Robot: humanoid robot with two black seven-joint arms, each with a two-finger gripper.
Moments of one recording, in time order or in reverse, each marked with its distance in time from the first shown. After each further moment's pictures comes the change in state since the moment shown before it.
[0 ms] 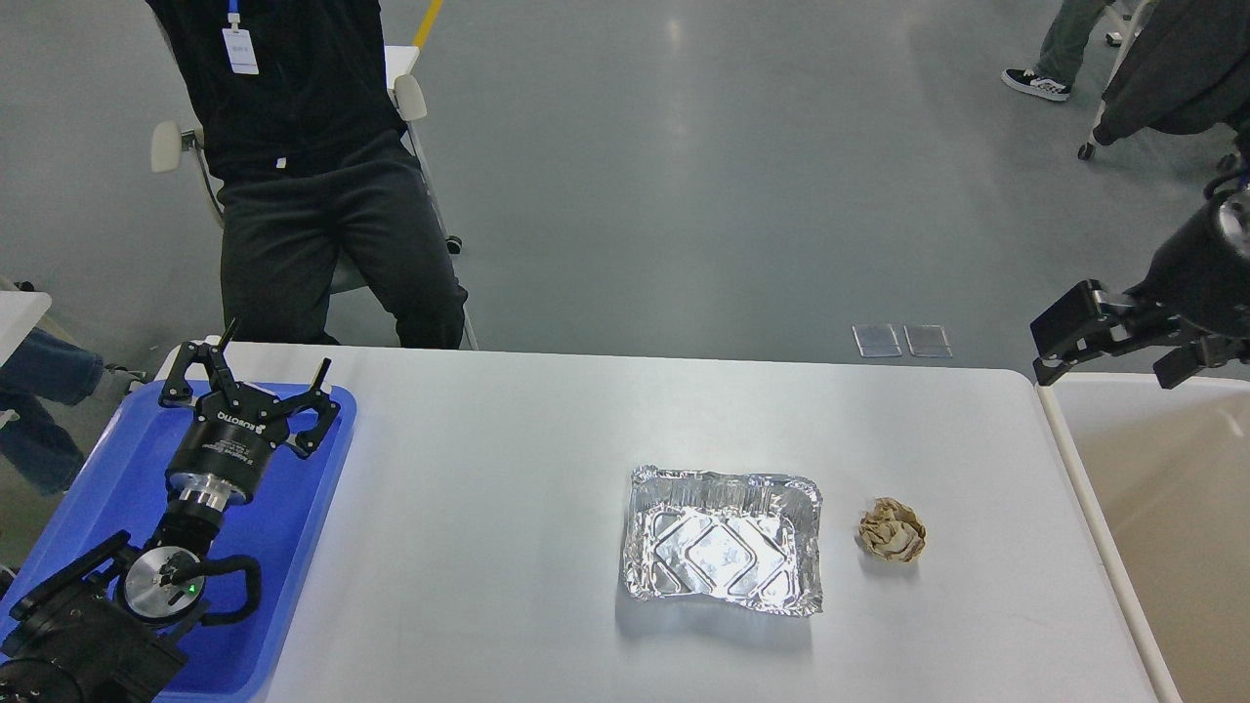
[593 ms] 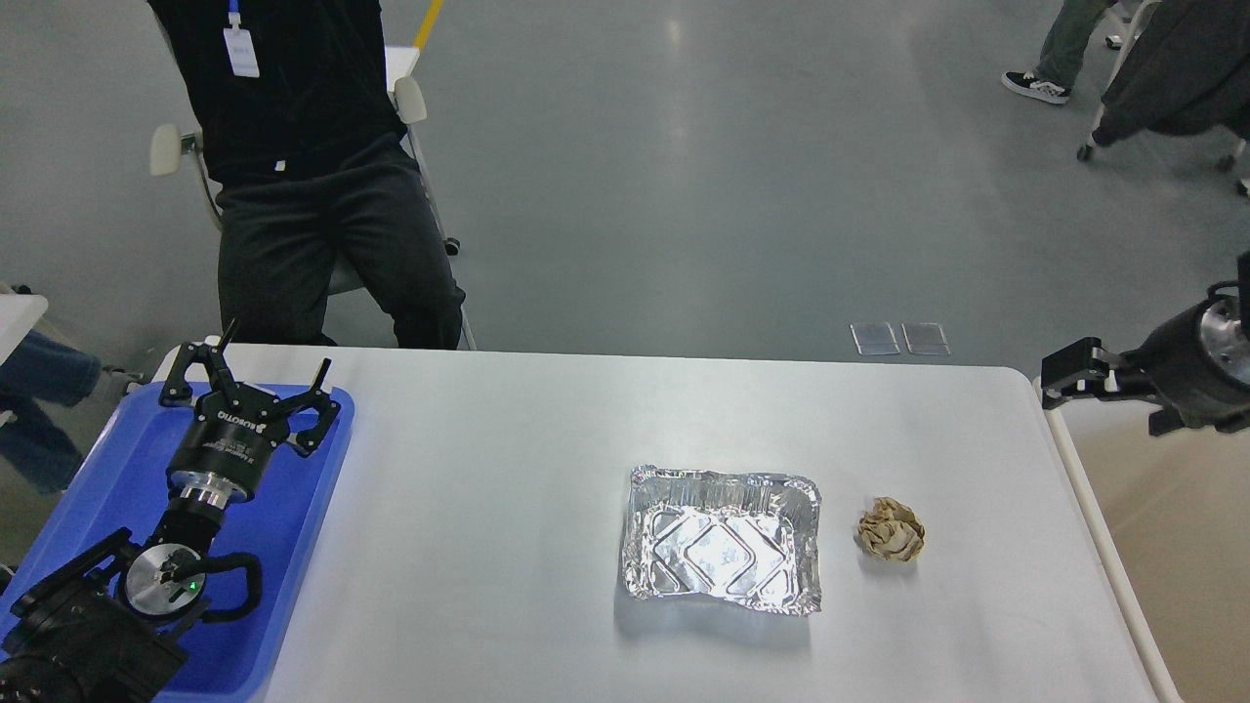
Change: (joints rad) left arm -0.001 -0.001 0.000 0.000 0.000 0.000 0.000; right arm -0.290 -0.010 -0.040 -0.071 0.154 -0.305 0.003
